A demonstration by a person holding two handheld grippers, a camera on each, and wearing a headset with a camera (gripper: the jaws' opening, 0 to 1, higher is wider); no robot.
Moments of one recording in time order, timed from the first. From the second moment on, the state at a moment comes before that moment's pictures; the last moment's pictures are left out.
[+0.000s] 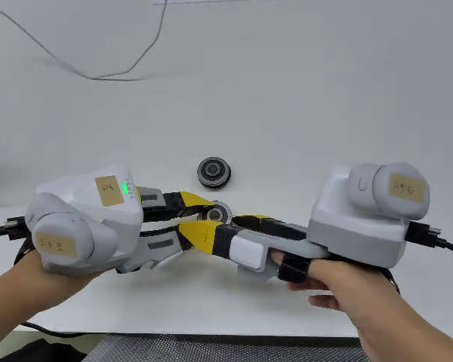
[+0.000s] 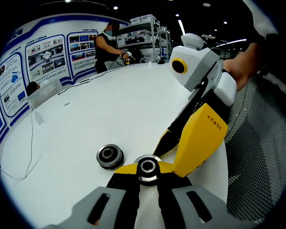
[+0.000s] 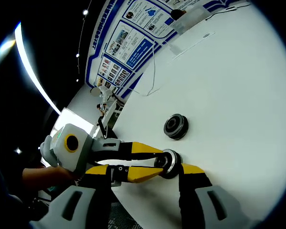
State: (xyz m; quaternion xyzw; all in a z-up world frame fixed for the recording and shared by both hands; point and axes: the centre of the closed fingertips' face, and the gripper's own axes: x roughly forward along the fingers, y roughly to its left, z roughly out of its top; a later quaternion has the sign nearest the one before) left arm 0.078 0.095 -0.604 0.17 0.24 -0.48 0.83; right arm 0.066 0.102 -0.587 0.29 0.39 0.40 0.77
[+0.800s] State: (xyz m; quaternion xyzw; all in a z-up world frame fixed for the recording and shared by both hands) left arm 0.080 0.096 -0.604 0.18 0.25 -0.48 0.82; right arm 0.071 0.106 -0.584 0.29 0.38 0.40 0.78
